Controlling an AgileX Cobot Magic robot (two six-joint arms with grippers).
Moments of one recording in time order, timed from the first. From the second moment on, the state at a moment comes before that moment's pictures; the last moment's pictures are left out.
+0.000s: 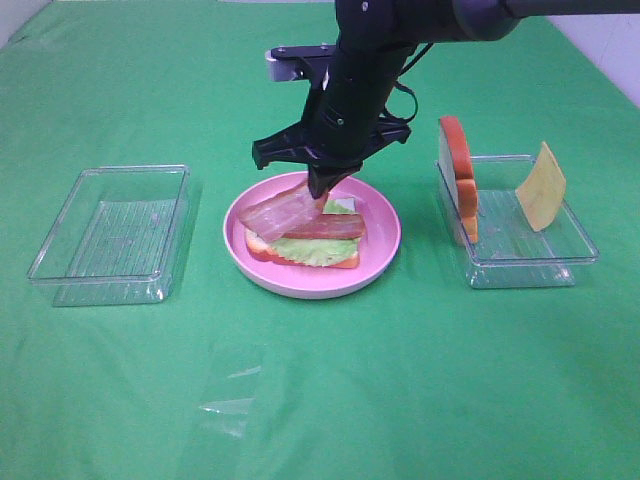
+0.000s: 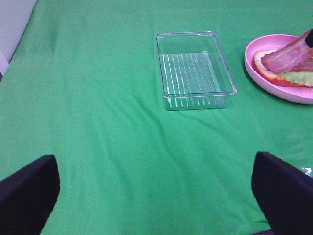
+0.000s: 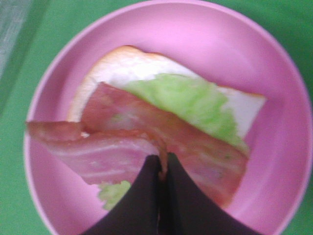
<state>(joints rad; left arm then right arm) -0.03 0.00 -0.52 -0.02 1.08 -0.02 0.57 2.19 -1.74 0.00 0.80 0.14</state>
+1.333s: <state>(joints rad) -0.03 0.00 -0.52 -0.02 1.08 -0.02 0.57 2.10 -1.76 -0.08 0.92 0.15</state>
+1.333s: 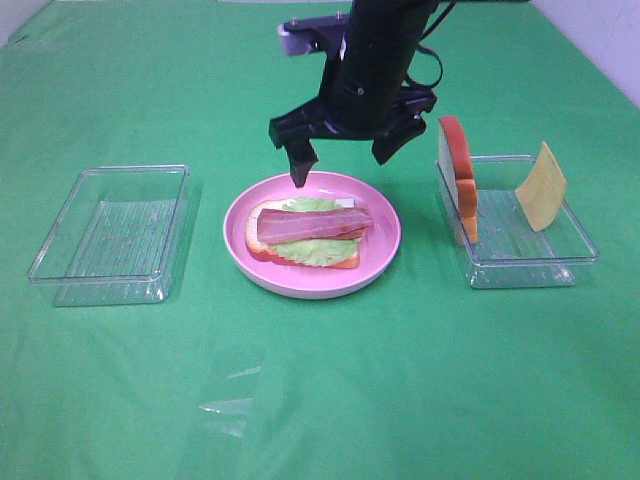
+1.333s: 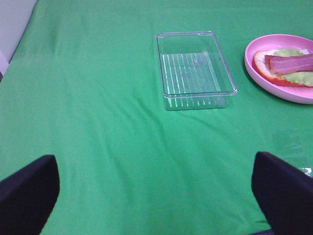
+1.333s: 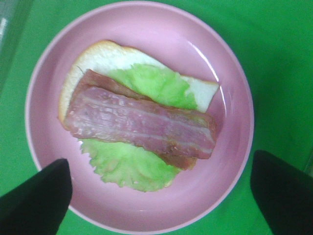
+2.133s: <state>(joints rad) -0.03 0.00 -0.52 -0.02 1.08 -0.02 0.24 1.92 -1.98 -0.07 1.21 0.01</state>
